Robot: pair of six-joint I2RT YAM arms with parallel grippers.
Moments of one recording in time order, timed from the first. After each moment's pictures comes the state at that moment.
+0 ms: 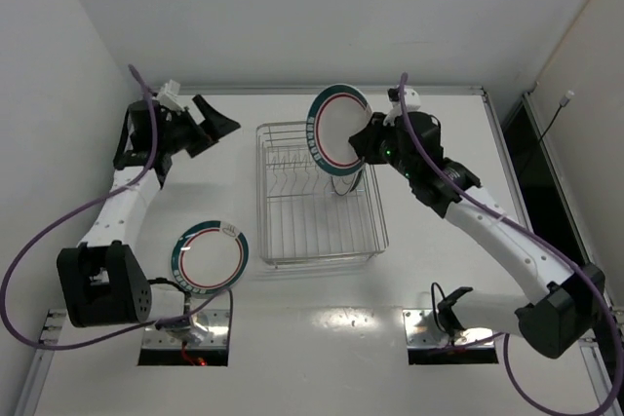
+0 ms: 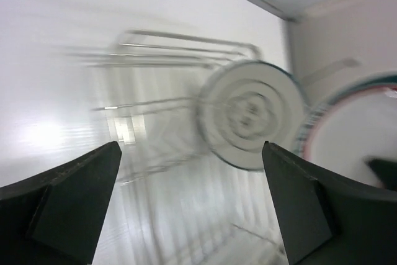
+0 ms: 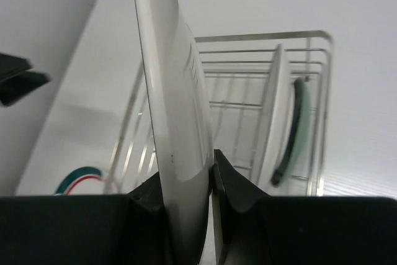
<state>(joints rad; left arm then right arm) 0.07 1.34 1.03 -0.06 0.65 -0.66 0.53 1.22 1.04 -0.12 0.02 0.49</state>
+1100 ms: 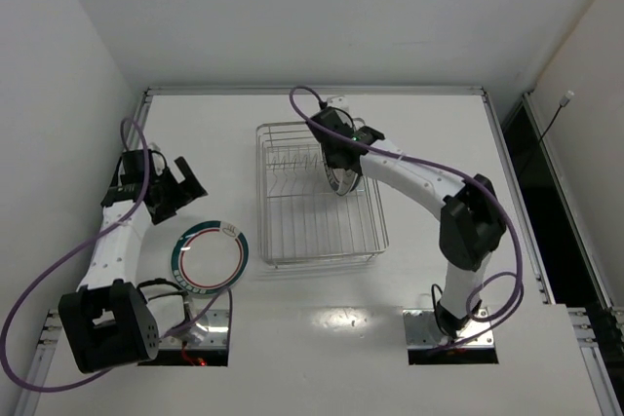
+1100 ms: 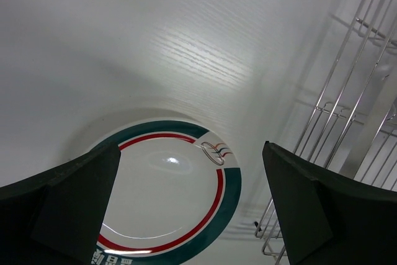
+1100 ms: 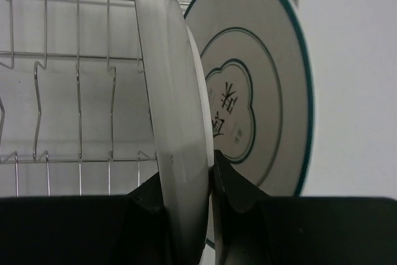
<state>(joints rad) 0.23 1.12 0.82 -0.62 0.15 -0.40 0.70 1.82 1.50 -0.59 0.57 0.35</state>
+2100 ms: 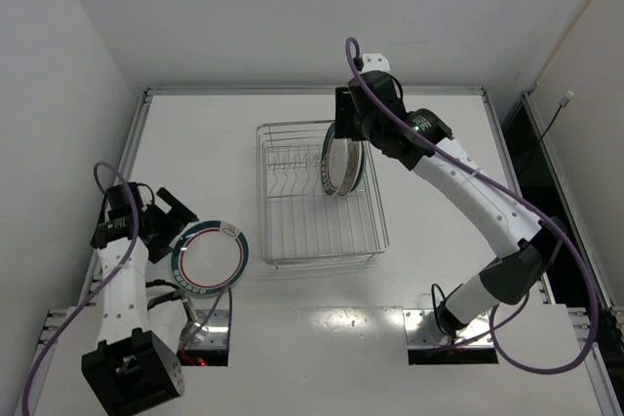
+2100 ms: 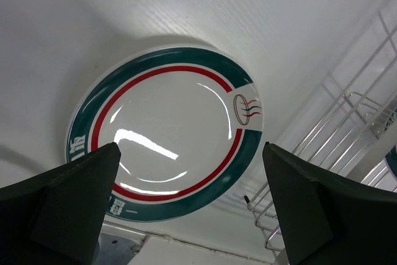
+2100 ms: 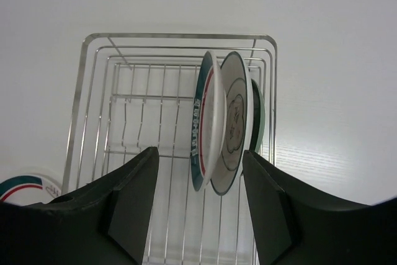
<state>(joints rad) 0.41 0.87 0.65 -0.80 0.22 -0.53 0.67 1.57 1.68 -0.70 0.42 0.38</state>
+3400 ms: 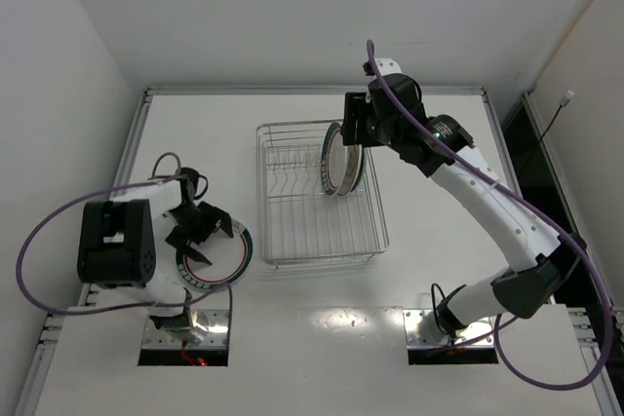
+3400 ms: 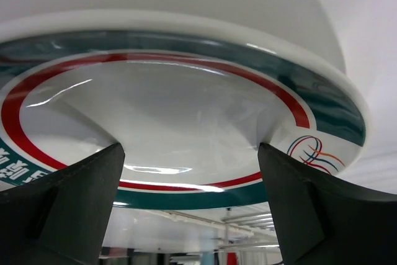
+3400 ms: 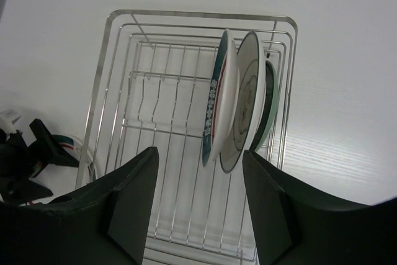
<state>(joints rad) 0.05 1.54 0.75 -0.79 0.10 -0.99 0.63 1.46 1.60 -0.71 0.25 0.37</state>
